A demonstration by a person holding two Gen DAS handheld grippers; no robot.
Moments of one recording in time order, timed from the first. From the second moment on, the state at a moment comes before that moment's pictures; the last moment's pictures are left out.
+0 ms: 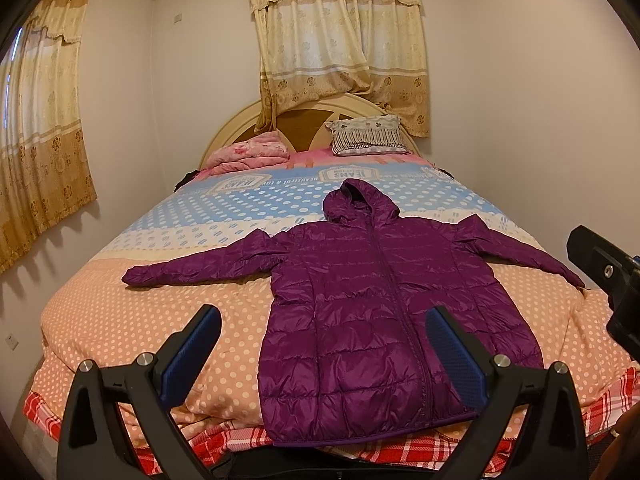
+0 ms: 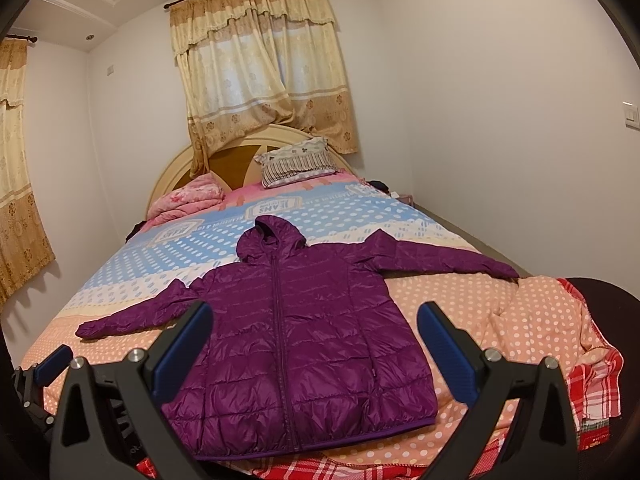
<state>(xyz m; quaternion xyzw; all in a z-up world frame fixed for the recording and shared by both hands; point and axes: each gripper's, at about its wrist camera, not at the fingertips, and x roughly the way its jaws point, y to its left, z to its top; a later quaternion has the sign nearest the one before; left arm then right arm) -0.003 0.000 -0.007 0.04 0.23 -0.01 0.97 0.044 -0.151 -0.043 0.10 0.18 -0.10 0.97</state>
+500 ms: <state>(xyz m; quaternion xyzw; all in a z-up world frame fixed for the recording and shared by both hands) -0.003 -0.001 -0.008 0.03 0.23 -0.01 0.97 0.044 -0.151 -0.044 0.10 0.18 -0.10 0.97</state>
